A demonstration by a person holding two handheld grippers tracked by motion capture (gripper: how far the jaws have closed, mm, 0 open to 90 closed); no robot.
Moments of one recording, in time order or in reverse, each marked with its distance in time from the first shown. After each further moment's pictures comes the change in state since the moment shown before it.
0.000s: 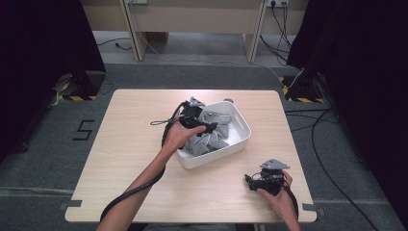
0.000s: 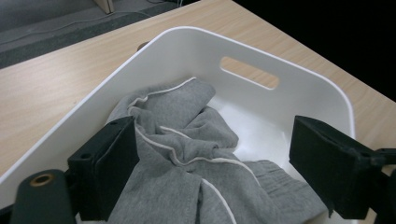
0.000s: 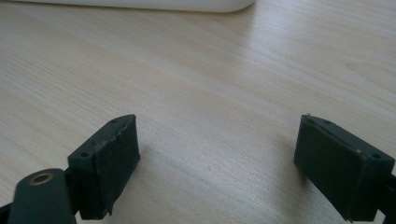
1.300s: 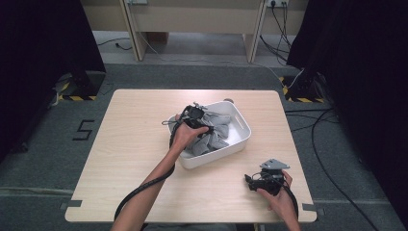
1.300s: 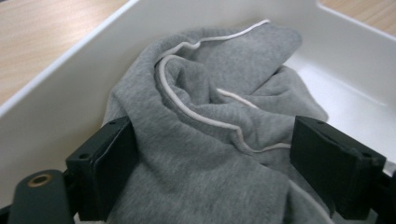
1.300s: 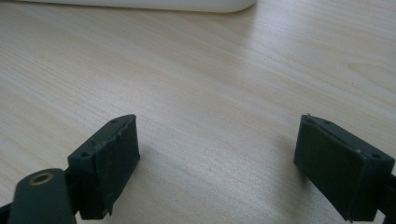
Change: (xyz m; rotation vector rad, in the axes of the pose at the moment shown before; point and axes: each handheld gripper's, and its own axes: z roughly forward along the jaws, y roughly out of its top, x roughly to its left) left arm 0.025 -0.020 0.062 0.176 0.162 -0.049; right arm 0.001 0.000 0.000 0.002 0.005 0.002
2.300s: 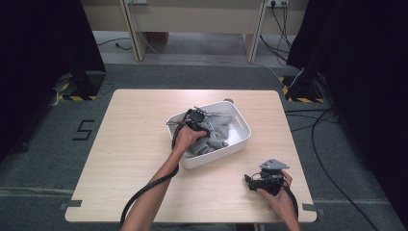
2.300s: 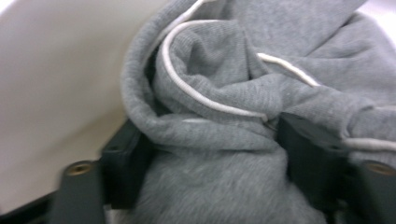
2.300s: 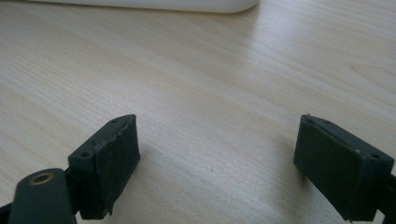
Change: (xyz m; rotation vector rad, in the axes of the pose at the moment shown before) left arm 0.000 -0.011 0.024 0.107 0.117 0.060; right arm 0.000 0.000 0.000 0.001 0.003 -0.005
